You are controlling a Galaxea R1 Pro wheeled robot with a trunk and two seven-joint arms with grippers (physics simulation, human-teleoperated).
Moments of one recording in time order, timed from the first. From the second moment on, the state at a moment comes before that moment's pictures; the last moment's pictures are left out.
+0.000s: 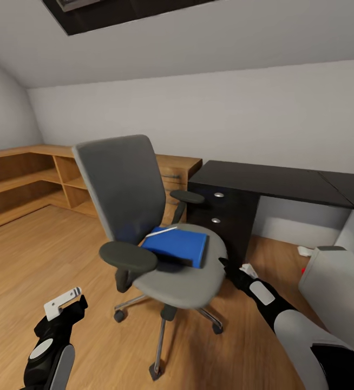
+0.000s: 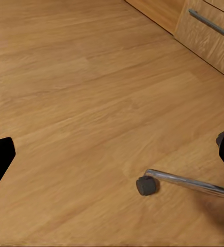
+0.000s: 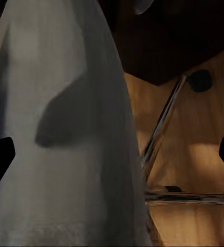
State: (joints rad) left arm -0.08 -0.09 0.15 -1.62 0.23 0.39 0.48; right arm -0.84 -0.04 -0.05 -0.29 -0.91 0.20 0.22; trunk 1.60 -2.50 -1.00
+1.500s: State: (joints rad) left arm -0.08 -0.09 0.15 -1.62 0.23 0.39 0.47; right arm -0.84 -0.03 -0.05 -0.30 -0.91 0.20 0.22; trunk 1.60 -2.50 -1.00
